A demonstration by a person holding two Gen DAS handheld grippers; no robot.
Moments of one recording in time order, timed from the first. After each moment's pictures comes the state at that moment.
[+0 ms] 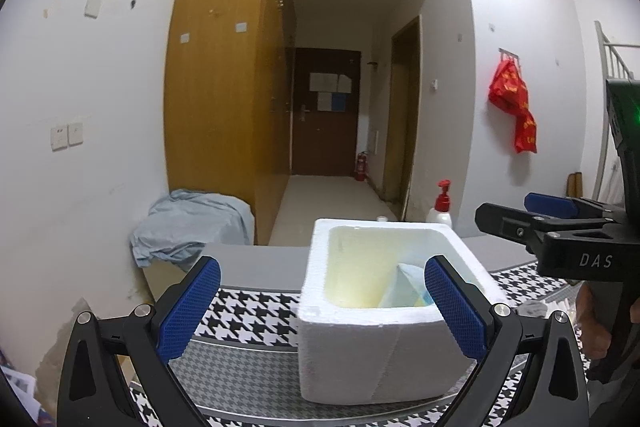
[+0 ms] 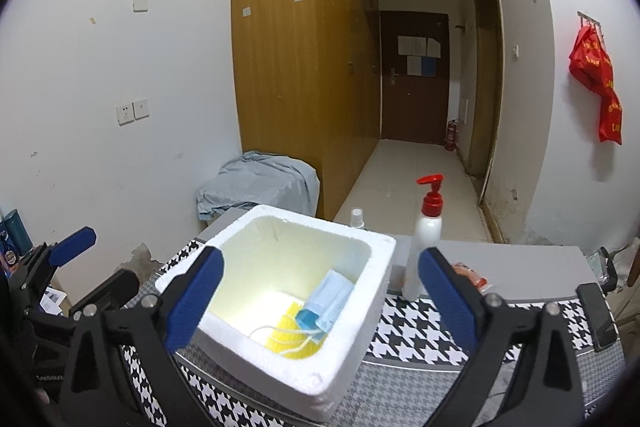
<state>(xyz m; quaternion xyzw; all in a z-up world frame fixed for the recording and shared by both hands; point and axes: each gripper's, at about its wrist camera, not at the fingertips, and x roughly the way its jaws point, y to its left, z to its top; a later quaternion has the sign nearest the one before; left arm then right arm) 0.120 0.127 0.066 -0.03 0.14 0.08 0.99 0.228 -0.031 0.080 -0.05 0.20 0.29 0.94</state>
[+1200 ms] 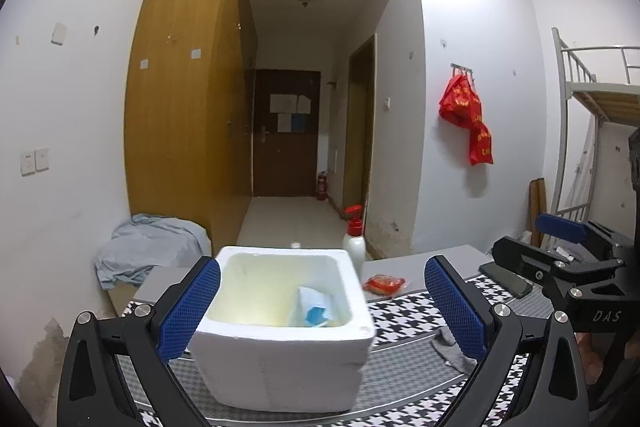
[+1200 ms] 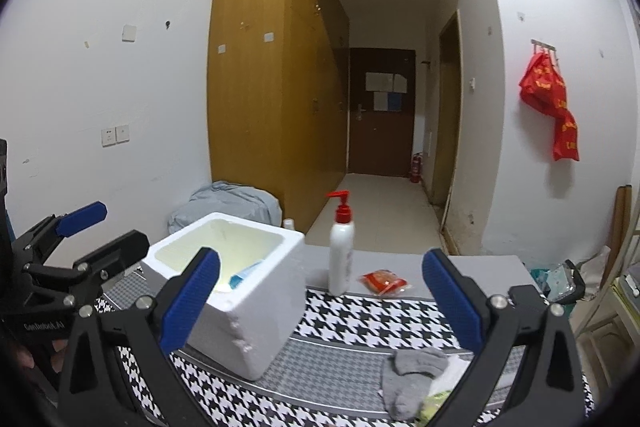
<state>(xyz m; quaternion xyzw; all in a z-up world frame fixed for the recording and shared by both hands) 0.106 0.038 0.089 -0.02 0.10 0.01 0.99 0.177 -0.139 0.089 -0.03 0.13 0.24 0.96</state>
